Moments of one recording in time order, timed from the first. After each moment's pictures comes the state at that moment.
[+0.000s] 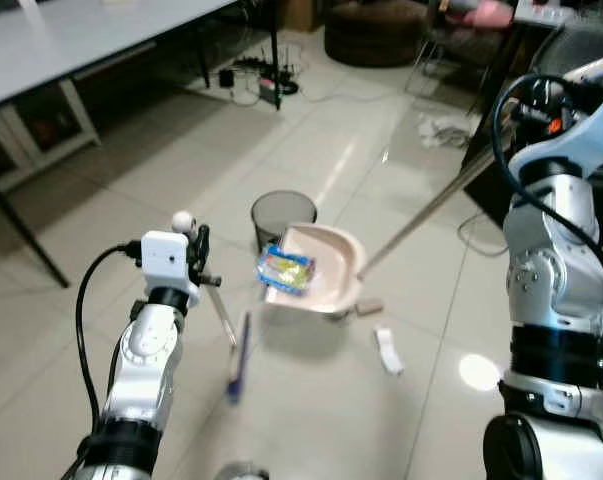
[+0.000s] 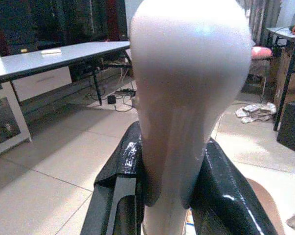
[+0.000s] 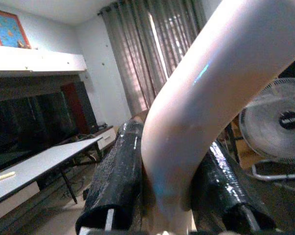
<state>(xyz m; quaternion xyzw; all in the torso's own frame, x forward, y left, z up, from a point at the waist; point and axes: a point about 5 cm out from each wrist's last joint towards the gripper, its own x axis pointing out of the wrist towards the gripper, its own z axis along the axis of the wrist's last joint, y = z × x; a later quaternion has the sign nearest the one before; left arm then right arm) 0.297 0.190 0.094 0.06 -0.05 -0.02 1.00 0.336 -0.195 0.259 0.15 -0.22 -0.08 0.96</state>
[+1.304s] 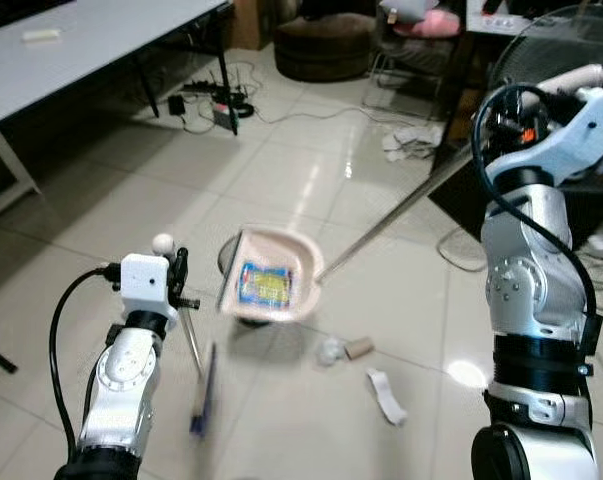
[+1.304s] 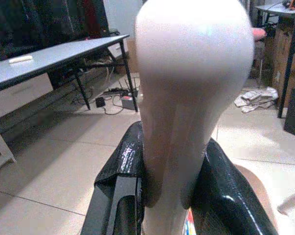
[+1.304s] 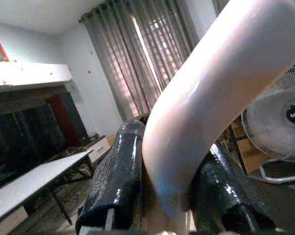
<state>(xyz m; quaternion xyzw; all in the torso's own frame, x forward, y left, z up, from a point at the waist) 0.278 0.207 0.078 0.08 -0.02 -0.01 1.00 0.333 -0.185 0.248 0.16 -0.20 -0.06 0.96</state>
